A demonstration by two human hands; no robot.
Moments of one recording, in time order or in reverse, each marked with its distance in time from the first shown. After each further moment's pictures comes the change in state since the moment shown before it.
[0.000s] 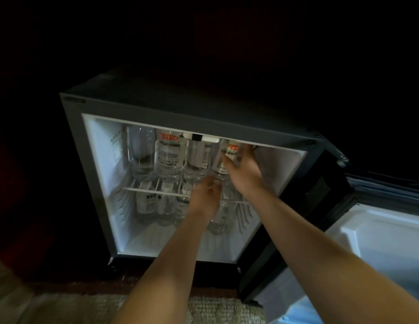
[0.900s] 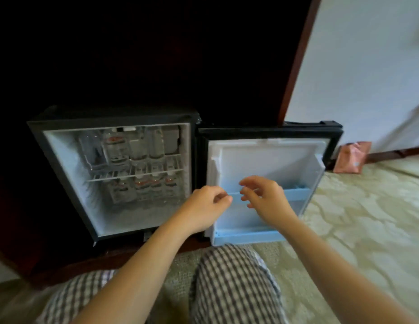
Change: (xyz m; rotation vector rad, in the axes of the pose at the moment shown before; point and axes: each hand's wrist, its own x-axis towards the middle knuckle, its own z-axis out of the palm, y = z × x) left_hand -0.250 0.101 0.055 0.443 -0.497 0.305; right_hand -0.257 0.058 -0.218 0.019 0.071 0.023
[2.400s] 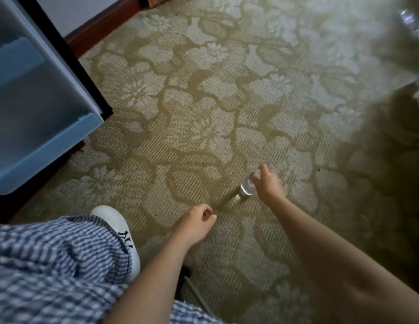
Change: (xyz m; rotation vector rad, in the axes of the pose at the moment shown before) left_hand -0.118 0.033 0.434 0.268 -0.938 -0.091; right_hand -0.380 0.345 -0.173 -0.422 0.278 1.208
